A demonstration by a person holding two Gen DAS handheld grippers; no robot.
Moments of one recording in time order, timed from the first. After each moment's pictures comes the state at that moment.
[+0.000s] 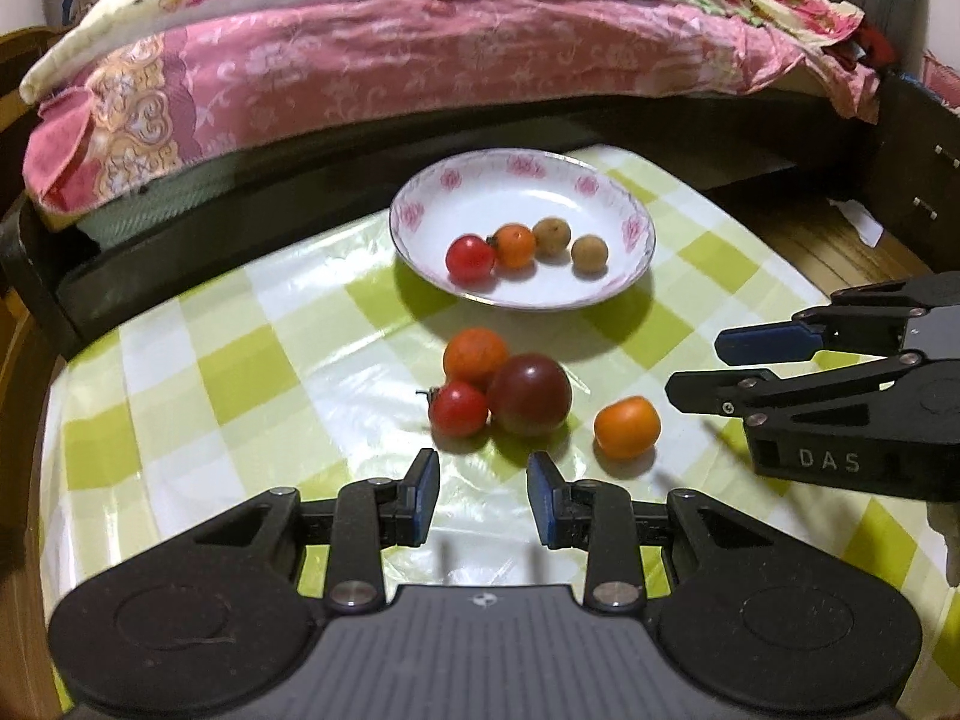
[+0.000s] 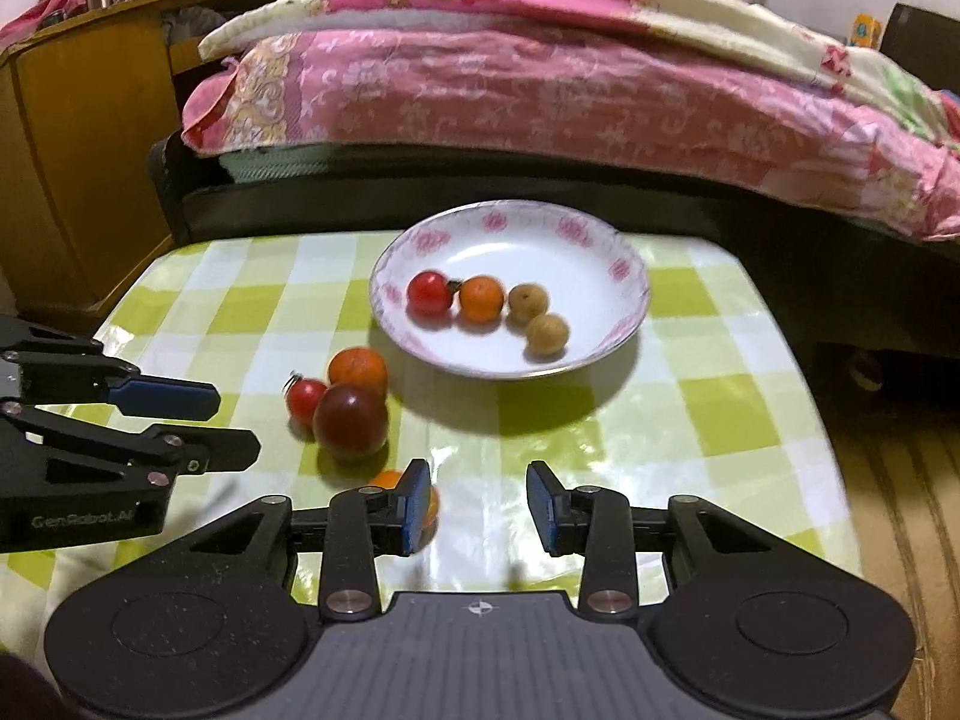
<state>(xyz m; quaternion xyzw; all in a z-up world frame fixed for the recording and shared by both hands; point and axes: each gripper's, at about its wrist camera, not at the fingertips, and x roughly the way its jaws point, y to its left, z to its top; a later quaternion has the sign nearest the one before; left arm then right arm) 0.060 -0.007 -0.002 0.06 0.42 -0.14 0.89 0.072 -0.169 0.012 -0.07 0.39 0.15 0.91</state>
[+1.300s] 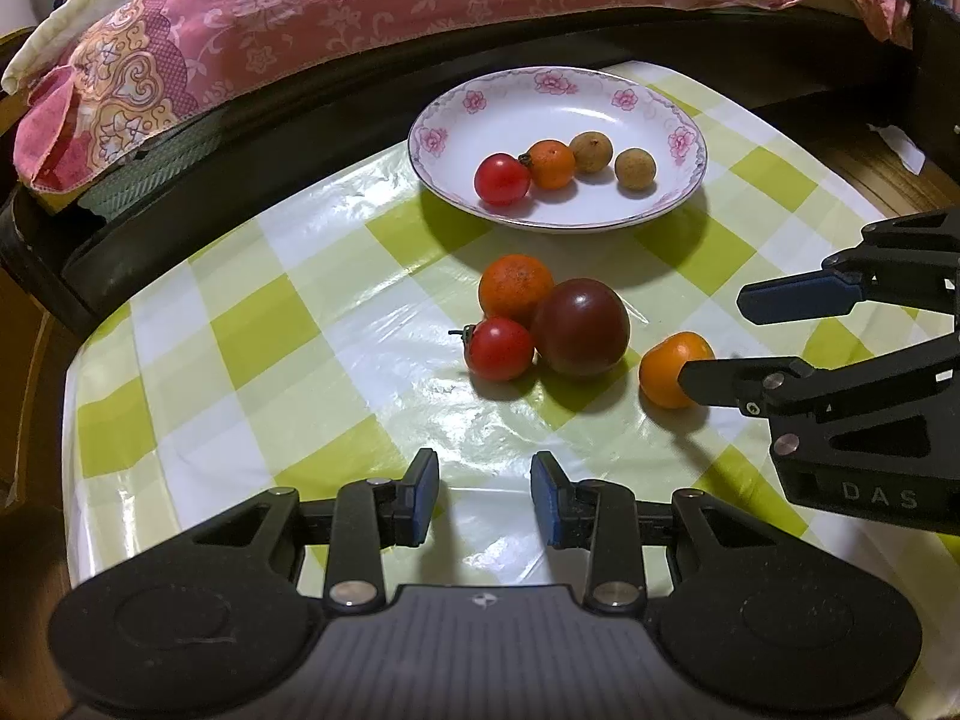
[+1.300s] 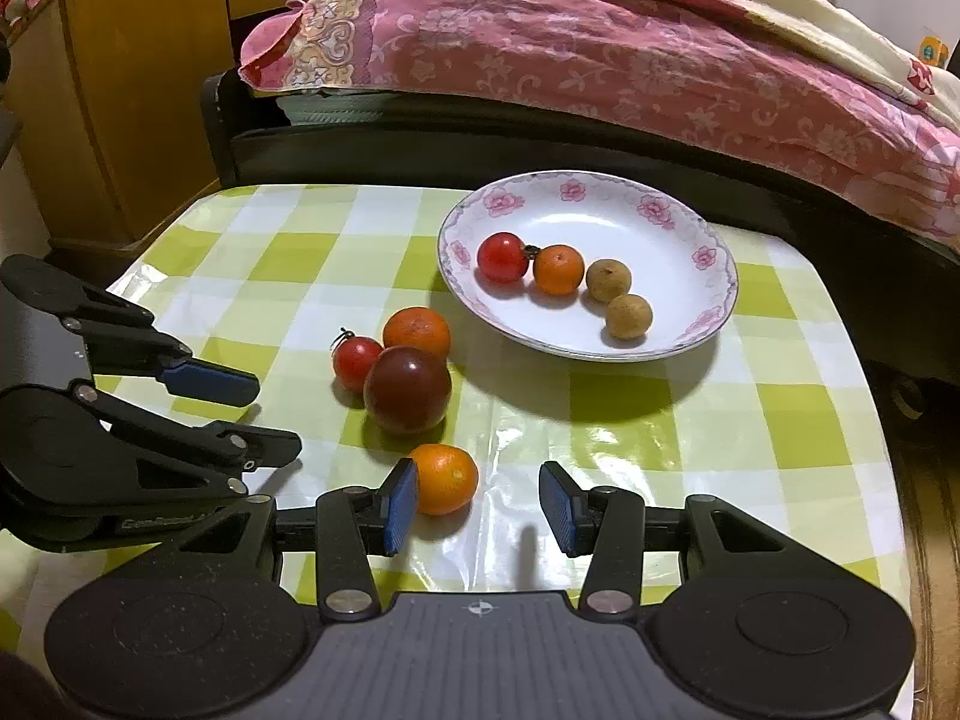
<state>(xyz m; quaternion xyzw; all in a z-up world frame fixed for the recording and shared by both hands) 0.075 -0.013 -0.025 0.12 0.47 -0.11 0.87 0.079 -0.148 -0.004 -0.10 0.41 0.20 0.88</state>
